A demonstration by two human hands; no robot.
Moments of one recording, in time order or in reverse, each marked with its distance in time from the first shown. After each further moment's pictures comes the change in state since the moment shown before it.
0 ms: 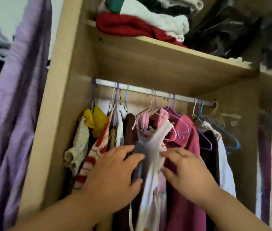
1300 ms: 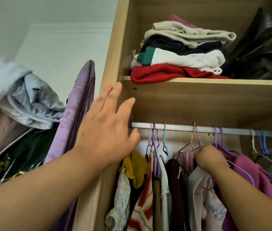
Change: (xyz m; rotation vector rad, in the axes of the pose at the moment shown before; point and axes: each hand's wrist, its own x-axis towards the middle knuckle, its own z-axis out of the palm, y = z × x) left_hand 0.095 -0.078 -0.152 0.553 0.495 -0.101; right_hand 0.217 -0.010 0.014 0.396 0.110 0.538
